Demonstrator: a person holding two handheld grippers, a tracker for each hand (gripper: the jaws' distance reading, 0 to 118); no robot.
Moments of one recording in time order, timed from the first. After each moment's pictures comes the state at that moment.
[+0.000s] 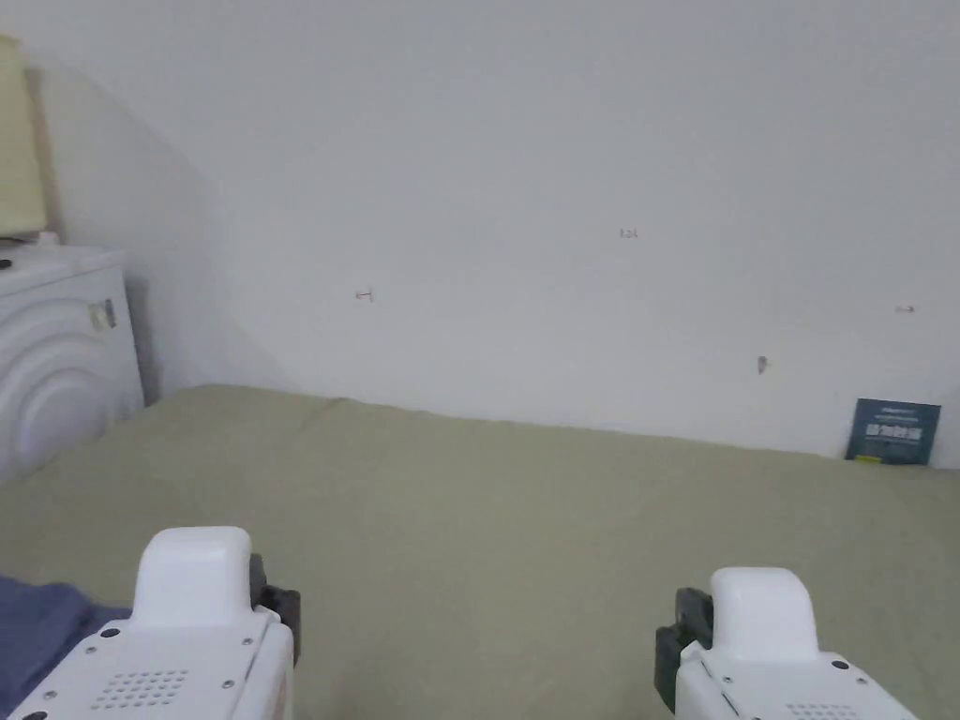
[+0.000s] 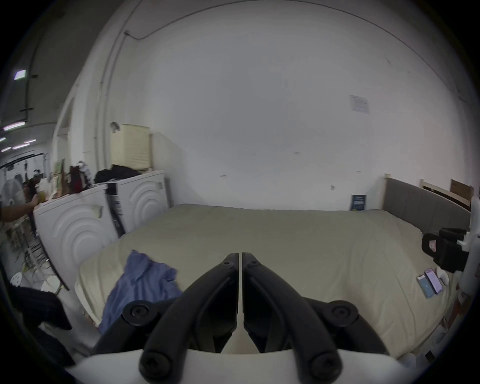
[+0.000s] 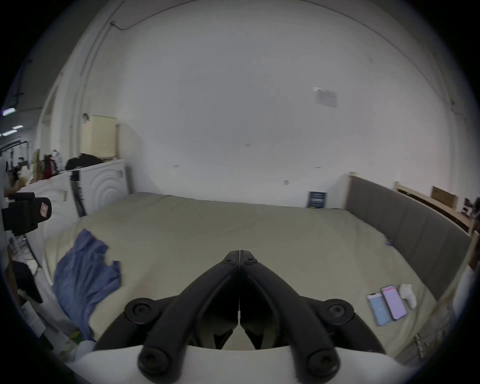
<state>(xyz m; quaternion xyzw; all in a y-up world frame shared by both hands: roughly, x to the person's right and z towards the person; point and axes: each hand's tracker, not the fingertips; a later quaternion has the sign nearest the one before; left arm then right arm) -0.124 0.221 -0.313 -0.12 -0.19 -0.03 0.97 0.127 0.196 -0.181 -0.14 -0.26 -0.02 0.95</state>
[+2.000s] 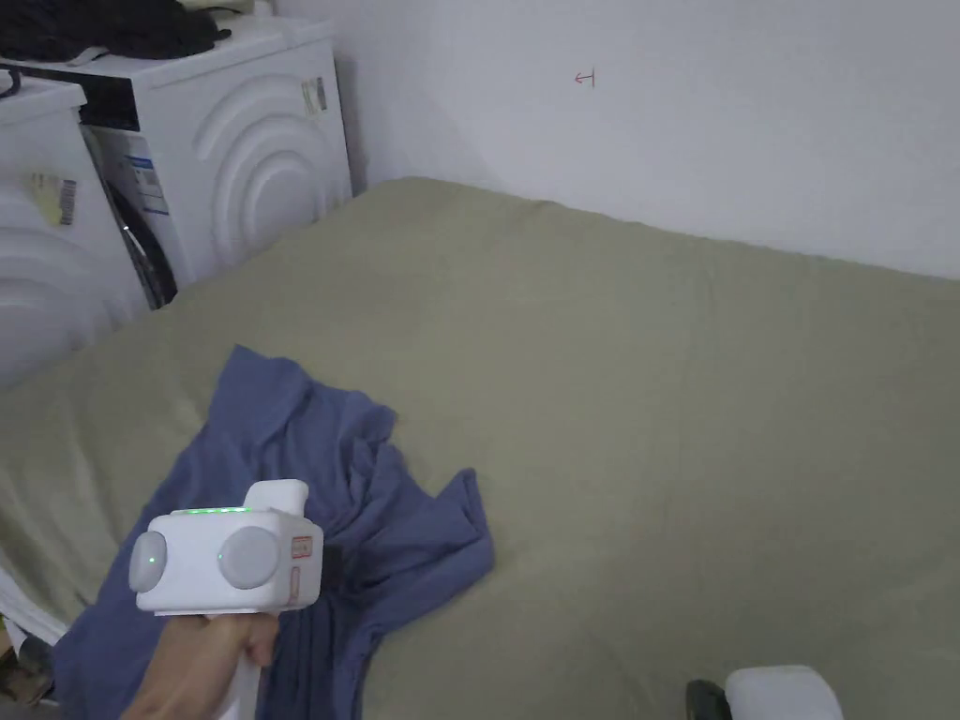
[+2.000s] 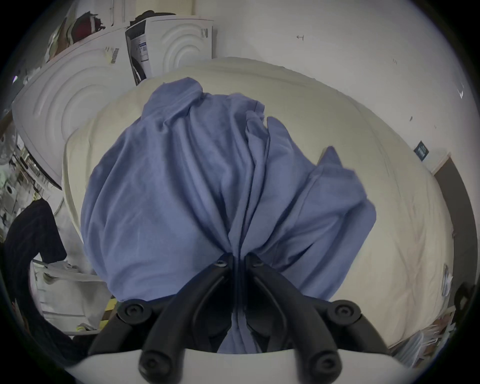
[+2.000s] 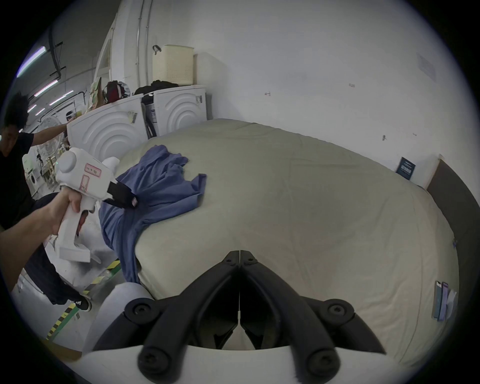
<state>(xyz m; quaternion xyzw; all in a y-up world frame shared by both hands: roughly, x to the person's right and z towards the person) -0.216 0.003 -0.536 -0.48 -0.16 -0.02 0.86 0.049 0.072 -0.218 -0.33 -0.11 -0.02 0.94</state>
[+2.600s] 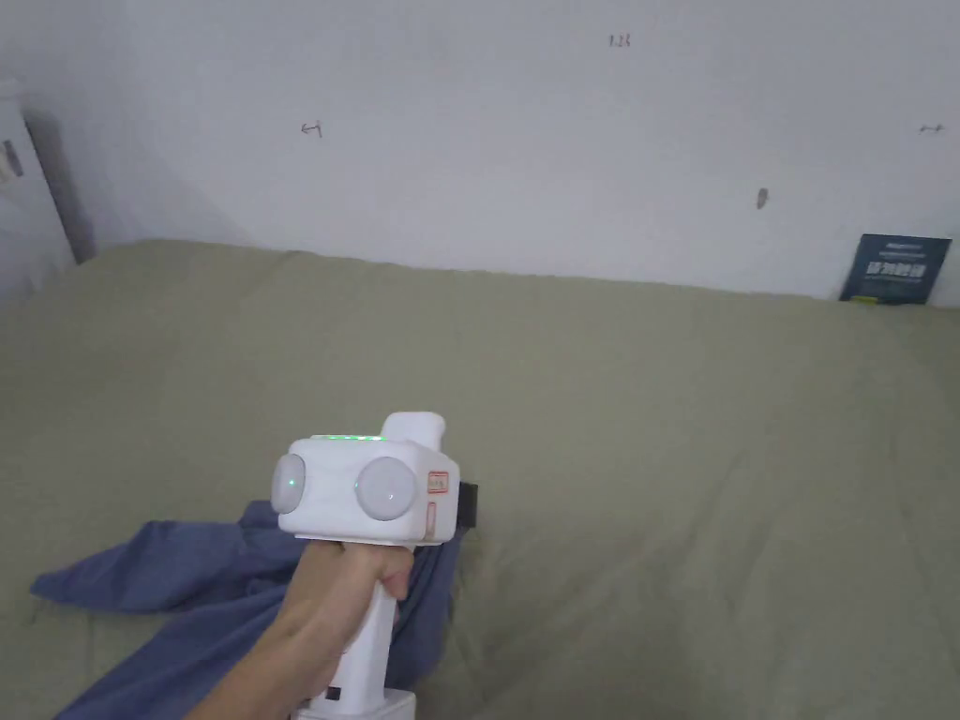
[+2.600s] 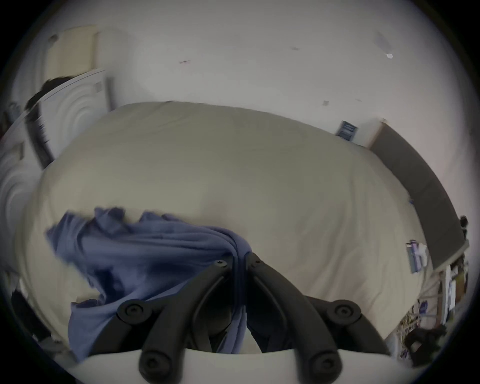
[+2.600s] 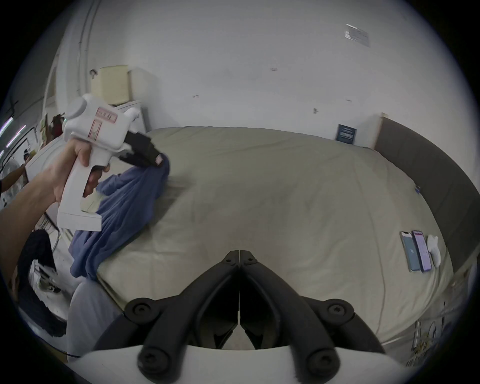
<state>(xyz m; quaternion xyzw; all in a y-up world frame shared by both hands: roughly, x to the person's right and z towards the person) 0.145 0.090 -0.465 -0.40 -0.44 -0.08 0.80 0.161 0.075 -0.119 -0.32 -0.28 -0.10 0.90</state>
